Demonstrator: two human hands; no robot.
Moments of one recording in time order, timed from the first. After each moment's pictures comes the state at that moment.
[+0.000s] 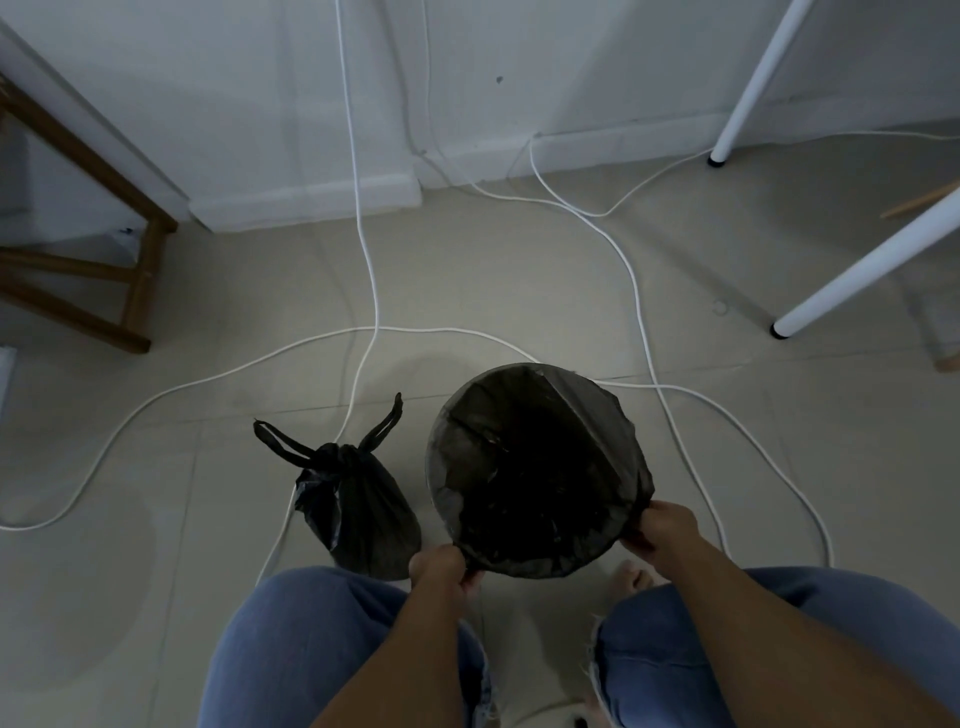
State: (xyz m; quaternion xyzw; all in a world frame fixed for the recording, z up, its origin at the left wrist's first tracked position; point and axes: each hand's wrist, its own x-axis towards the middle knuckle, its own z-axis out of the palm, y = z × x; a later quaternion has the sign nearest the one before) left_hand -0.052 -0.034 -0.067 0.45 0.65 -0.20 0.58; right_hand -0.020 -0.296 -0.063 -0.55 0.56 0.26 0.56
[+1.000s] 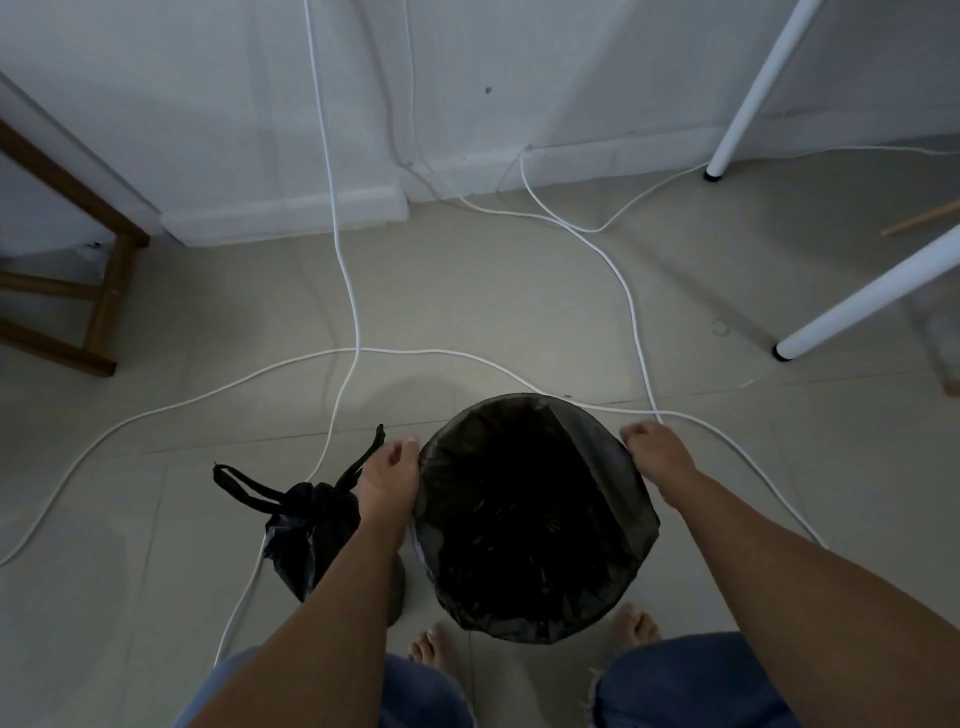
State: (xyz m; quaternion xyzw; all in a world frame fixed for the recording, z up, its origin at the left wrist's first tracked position) left_hand 0.084 -0.008 -0.023 0.82 0.36 -0.13 0.43; right_hand 0.112 -0.311 -0.059 -0.84 0.32 0.25 0.35
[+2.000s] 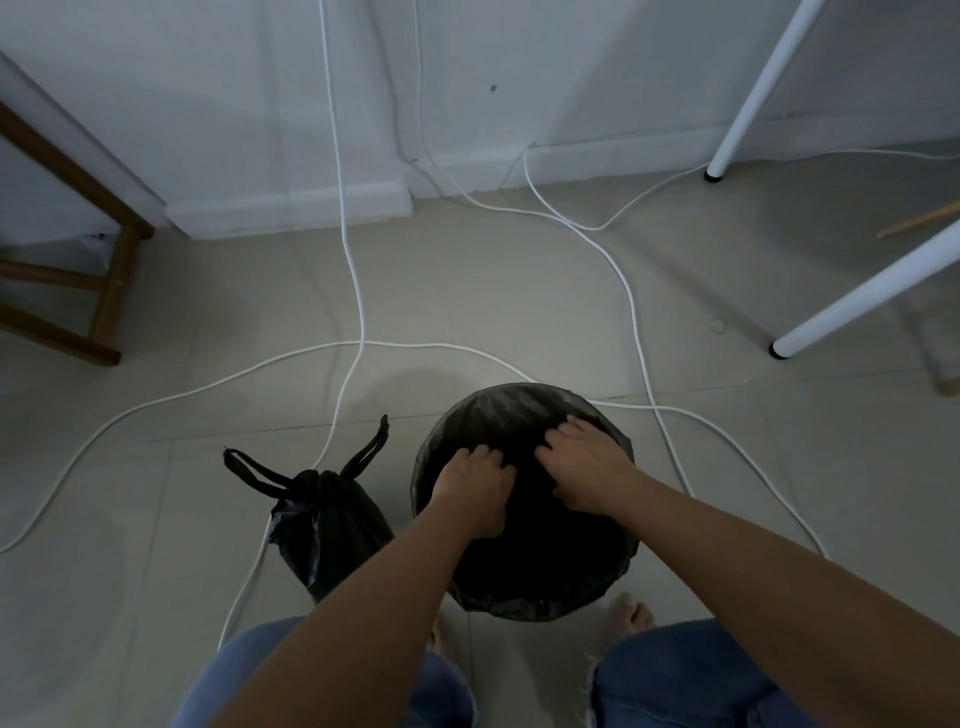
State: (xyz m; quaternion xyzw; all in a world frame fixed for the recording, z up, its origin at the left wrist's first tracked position) left_hand 0.076 -0.067 -0.030 0.91 -0.29 -0.30 -0.09; right_hand 0.091 -0.240 -0.019 -0.92 -0.31 0.24 -0.06
